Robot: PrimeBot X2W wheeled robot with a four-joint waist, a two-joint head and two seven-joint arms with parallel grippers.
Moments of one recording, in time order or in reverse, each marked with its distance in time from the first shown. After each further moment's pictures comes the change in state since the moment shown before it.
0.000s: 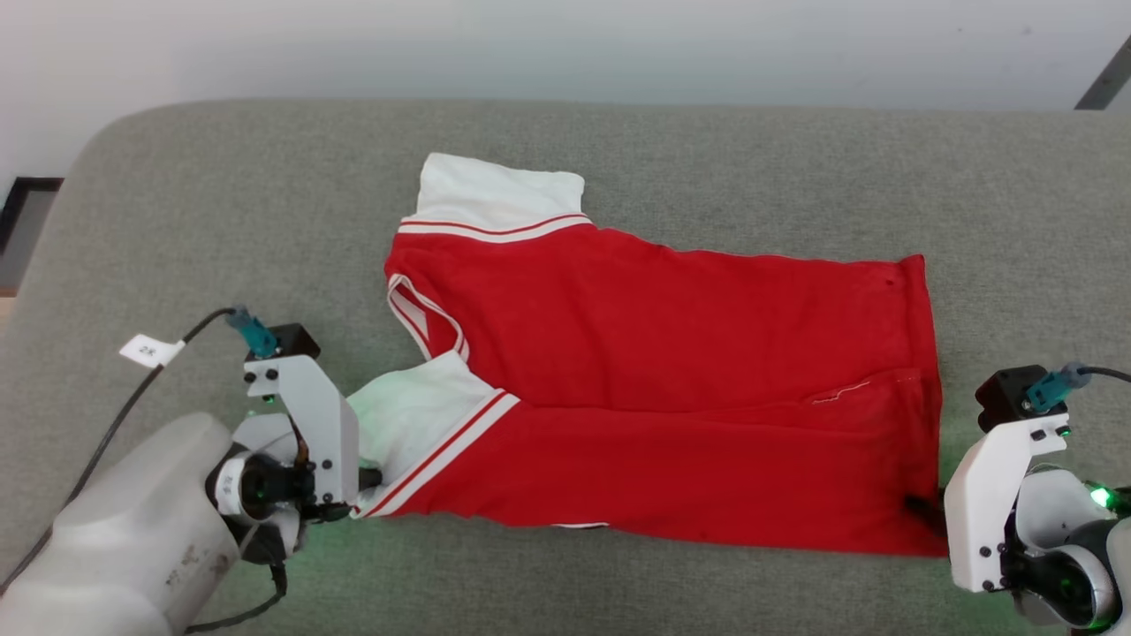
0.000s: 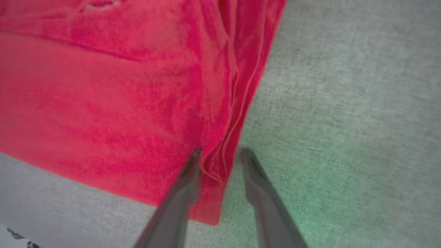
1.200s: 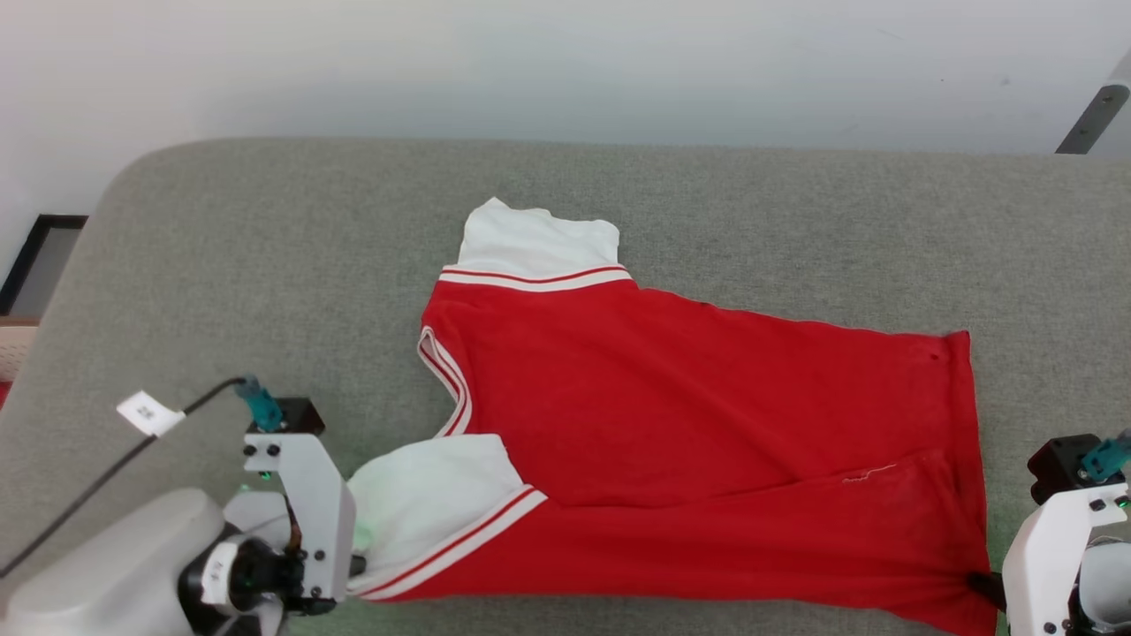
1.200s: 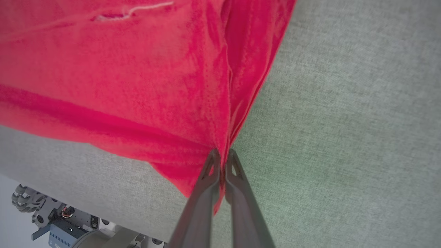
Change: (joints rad) left arm 0.132 0.221 -0.039 -0.429 0.022 0.183 0.049; right arm 0.182 -0.063 -0.098 -0.174 0.061 0.001 0.114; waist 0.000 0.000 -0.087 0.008
